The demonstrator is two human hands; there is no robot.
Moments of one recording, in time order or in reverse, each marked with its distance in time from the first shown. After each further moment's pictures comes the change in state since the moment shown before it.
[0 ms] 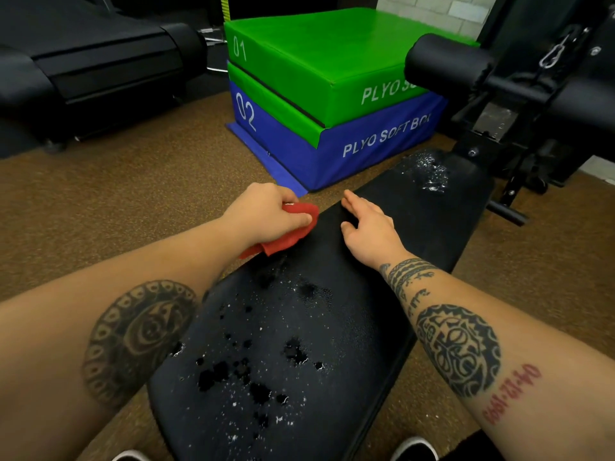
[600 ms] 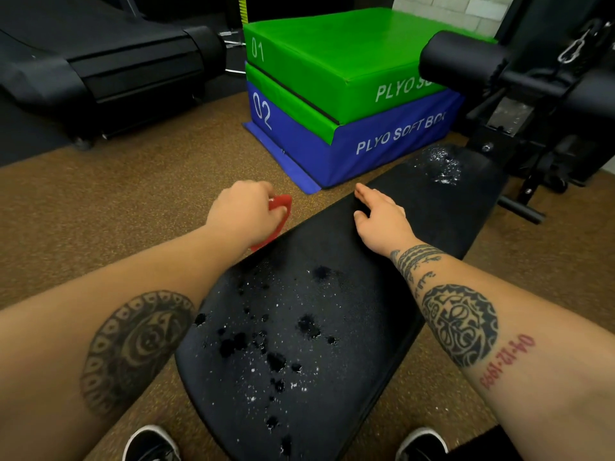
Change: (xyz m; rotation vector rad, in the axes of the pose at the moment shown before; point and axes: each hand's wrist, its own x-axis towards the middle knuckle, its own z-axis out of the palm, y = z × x) left_hand -0.046 -0.020 -0.010 0.246 0.197 -0.078; right_hand -0.005 0.000 0.000 -0.037 0.001 -0.019
